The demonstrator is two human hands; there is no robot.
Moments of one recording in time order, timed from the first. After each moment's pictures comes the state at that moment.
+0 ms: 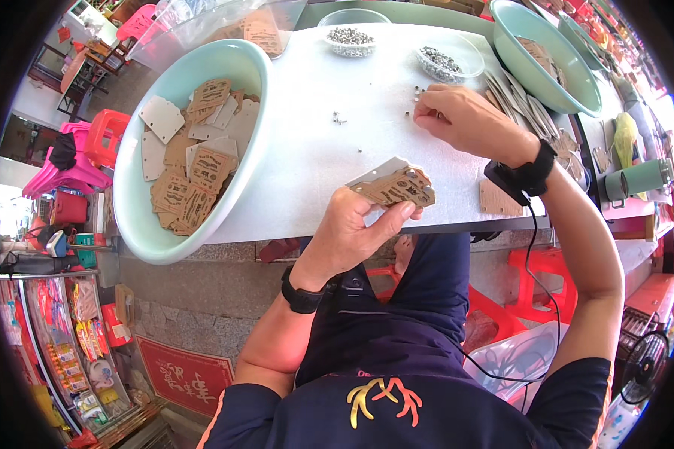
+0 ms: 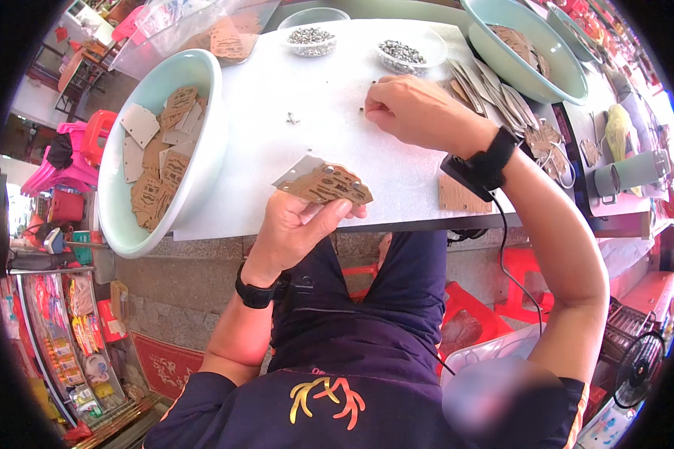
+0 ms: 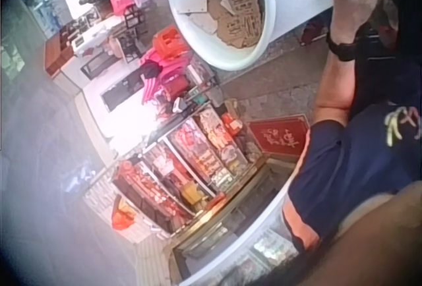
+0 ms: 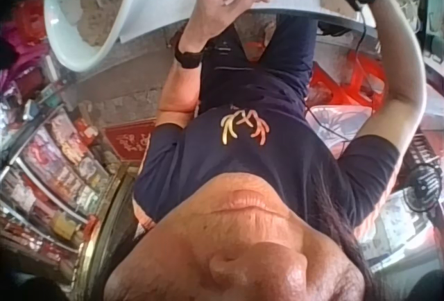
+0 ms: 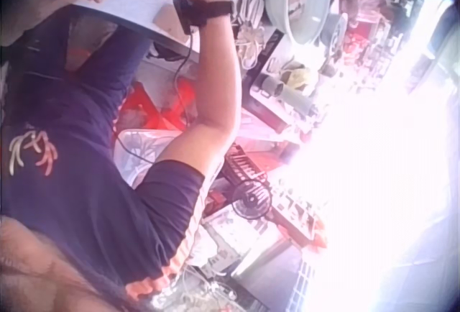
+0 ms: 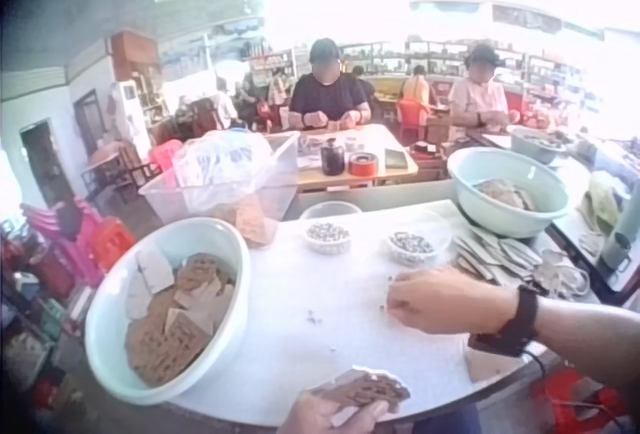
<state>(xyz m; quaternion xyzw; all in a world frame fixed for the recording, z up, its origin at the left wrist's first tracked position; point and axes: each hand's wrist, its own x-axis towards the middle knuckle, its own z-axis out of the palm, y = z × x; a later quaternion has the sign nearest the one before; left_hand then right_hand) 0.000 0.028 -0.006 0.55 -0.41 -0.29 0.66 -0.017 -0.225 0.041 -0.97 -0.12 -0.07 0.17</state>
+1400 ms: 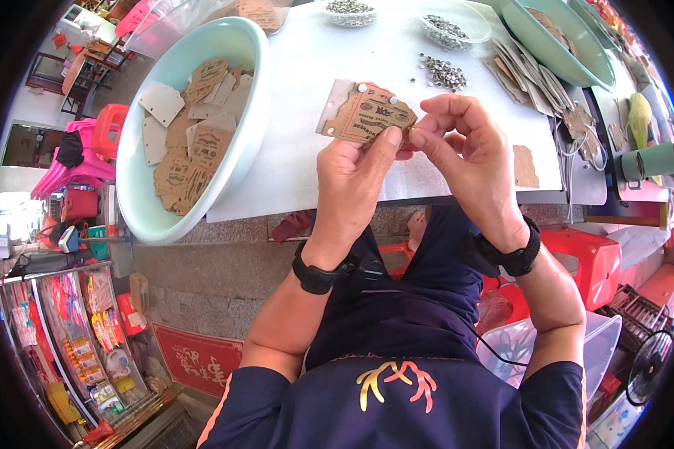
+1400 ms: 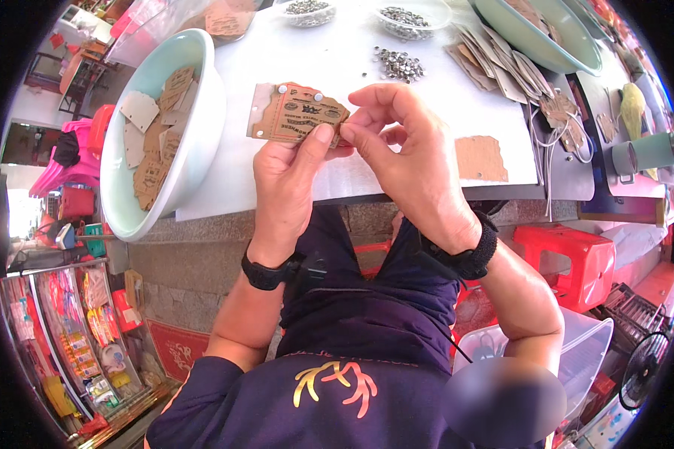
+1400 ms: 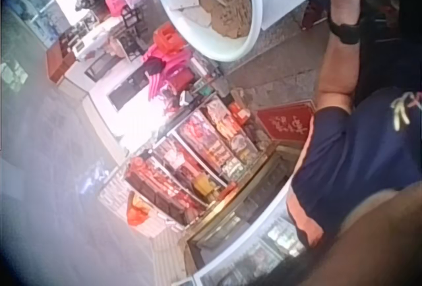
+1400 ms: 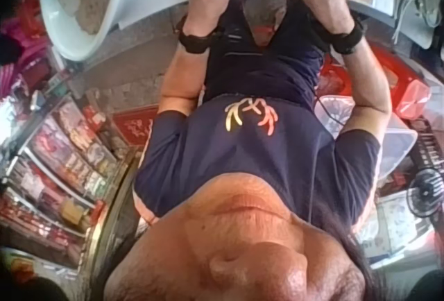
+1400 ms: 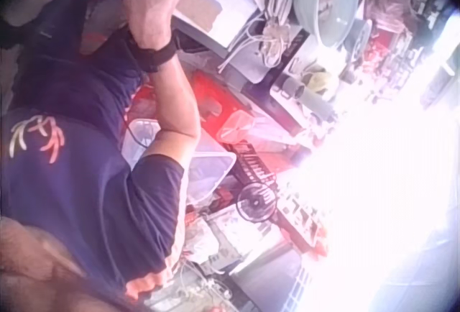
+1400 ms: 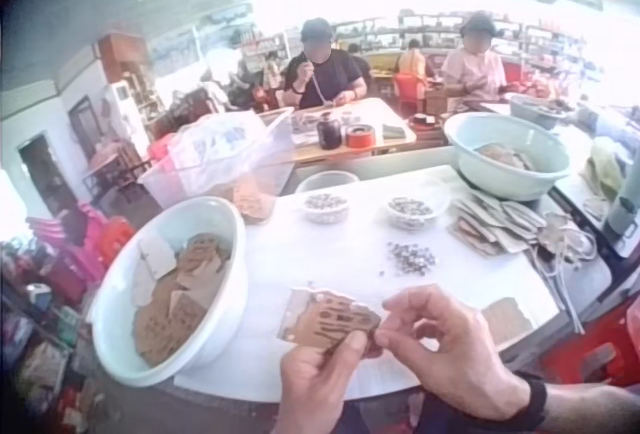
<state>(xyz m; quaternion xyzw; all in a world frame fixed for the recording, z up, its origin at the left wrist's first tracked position) -0.007 0.010 -0.001 0.52 -0.24 -0.23 0.79 -0.083 -0.121 0.025 -0.75 0.12 -0.24 0.60</state>
